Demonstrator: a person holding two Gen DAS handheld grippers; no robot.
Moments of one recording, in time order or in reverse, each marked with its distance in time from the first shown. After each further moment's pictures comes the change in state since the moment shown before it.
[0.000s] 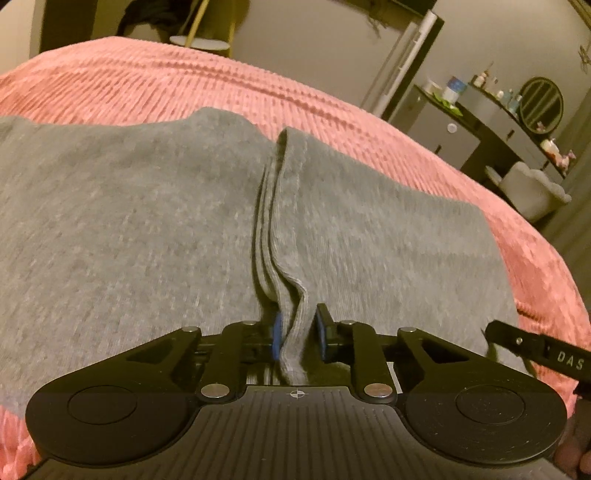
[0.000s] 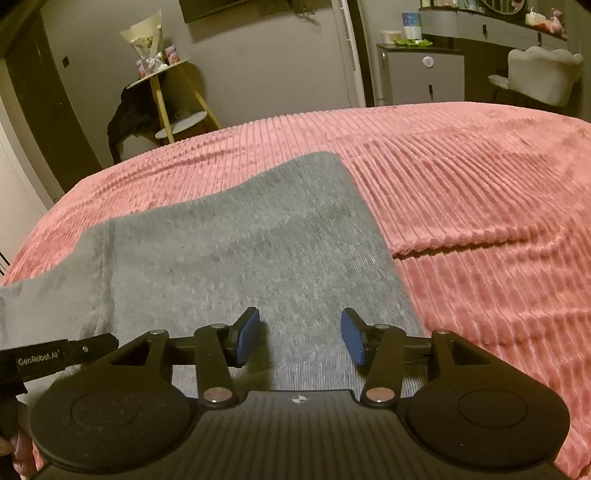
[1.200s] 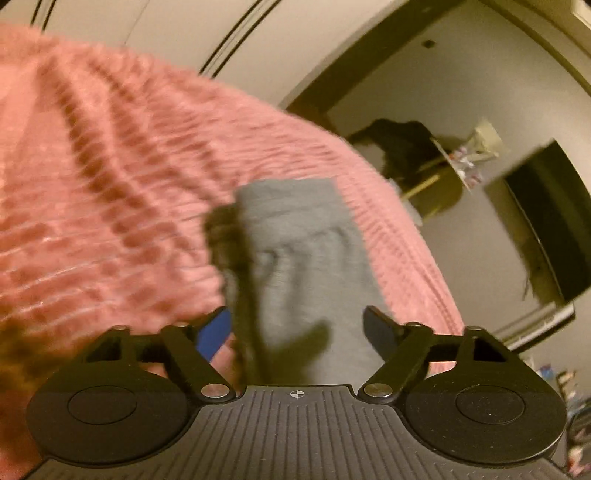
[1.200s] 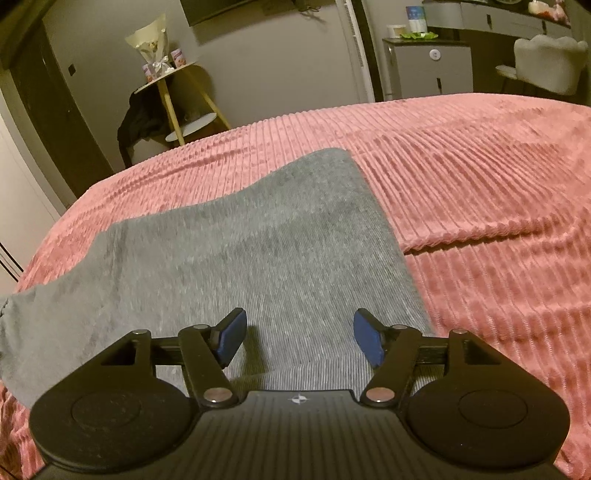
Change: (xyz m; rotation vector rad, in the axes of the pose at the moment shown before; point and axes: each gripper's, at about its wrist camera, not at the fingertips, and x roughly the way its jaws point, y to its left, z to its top) left arm -0.145 0.249 -0.022 -0.808 -0.444 0.224; right arm 0.006 -0.005 0.001 0.036 0.011 0.059
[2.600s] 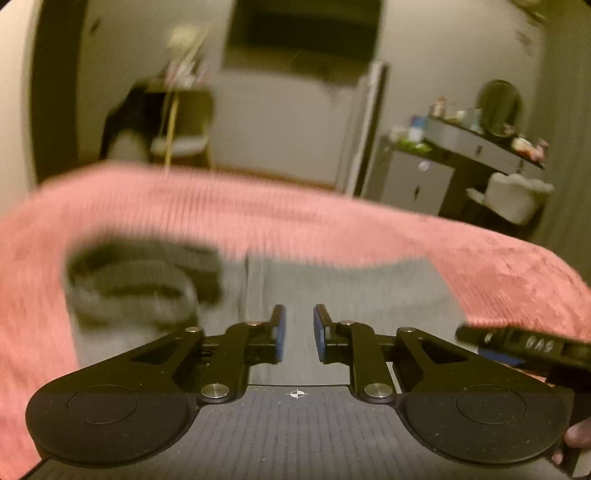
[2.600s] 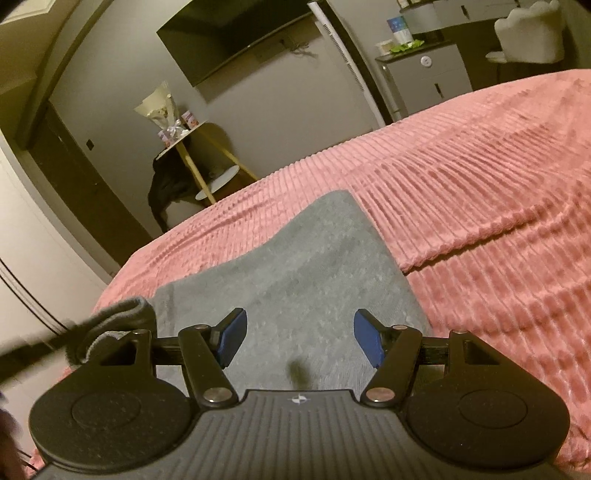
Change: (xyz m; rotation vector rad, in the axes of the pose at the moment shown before) left arm -0.045 -0.227 -0.198 0.964 0.187 -0.297; right arm -0.037 -0.029 -0.004 0.176 -0.124 0.184
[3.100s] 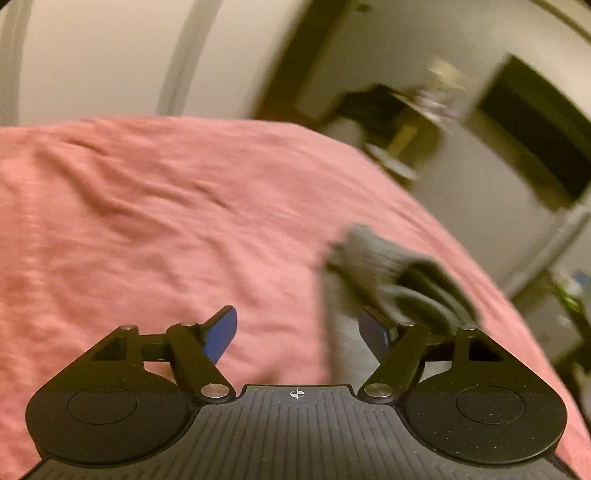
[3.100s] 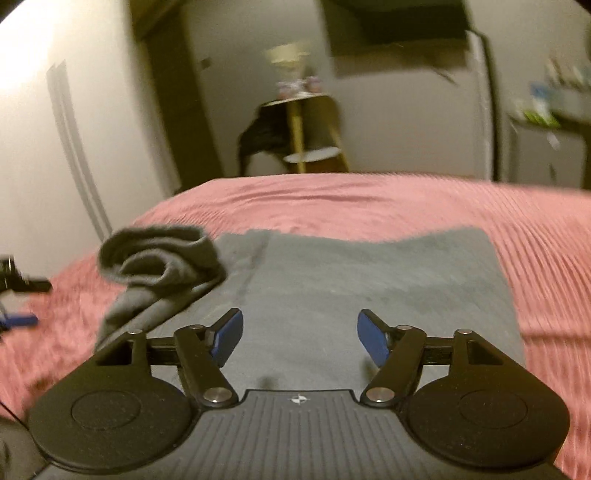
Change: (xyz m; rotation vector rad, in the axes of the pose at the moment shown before) left arm -0.080 0.189 -0.036 -0.650 -0.095 0.457; right arm 0.040 0.101 -0.029 -0.569 0.027 0.155
